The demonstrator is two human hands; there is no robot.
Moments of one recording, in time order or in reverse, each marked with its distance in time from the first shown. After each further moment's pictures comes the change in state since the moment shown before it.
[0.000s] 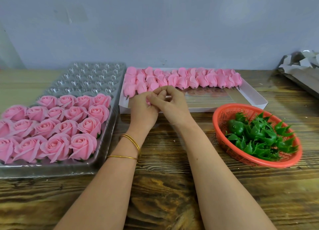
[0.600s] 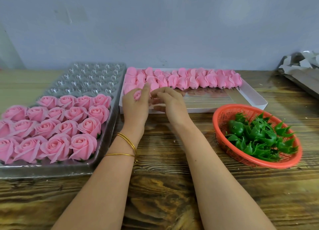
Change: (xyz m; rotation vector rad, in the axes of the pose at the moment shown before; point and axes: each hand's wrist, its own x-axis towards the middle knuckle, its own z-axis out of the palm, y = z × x) left_hand 0.004 0.007 -0.008 -0.189 0.222 -0.156; right_hand 0.003 0.003 0.003 0.188 -0.057 0.060
